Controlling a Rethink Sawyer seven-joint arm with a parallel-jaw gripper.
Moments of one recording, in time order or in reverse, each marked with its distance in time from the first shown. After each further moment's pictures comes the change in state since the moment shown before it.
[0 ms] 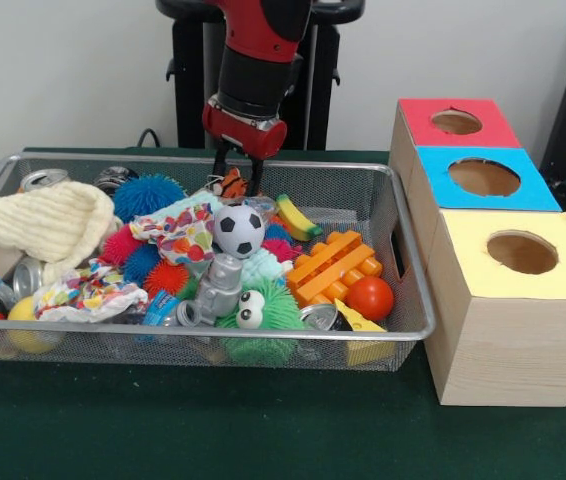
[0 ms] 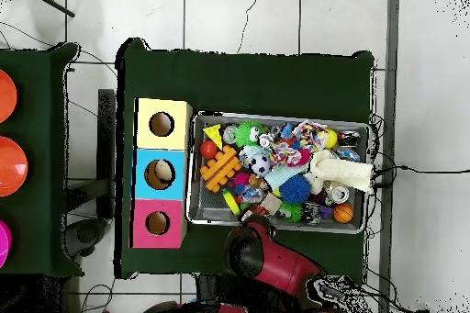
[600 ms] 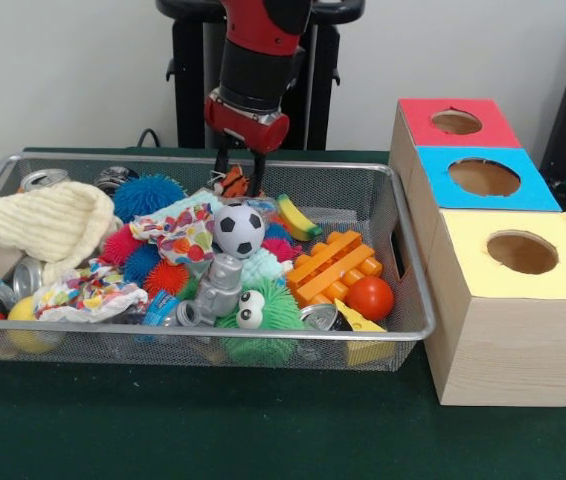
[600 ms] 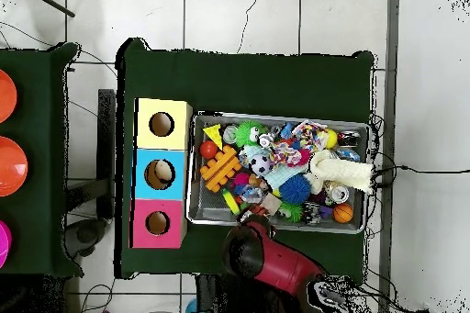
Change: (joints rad) arm 0.006 -0.037 -0.001 0.002 0.000 0.063 0.000
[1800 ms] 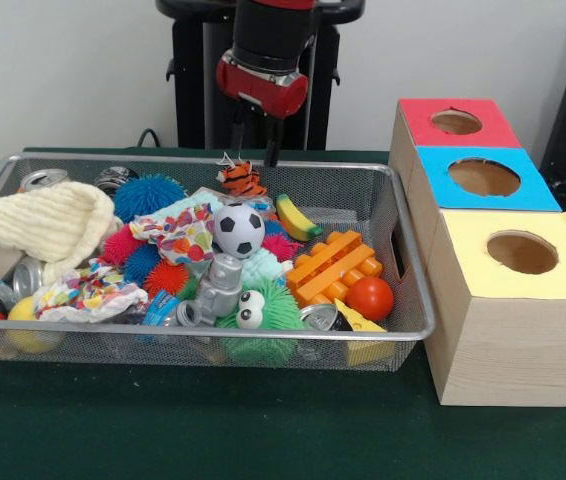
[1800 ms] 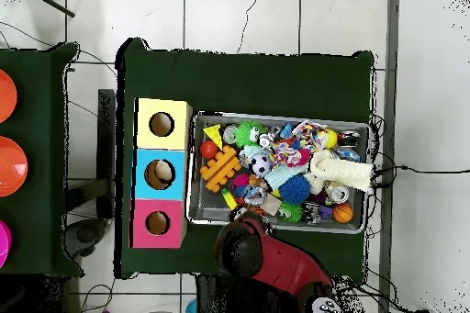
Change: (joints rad) arm 0.036 -0.161 -0.002 0.001 -0.001 0.196 0.000
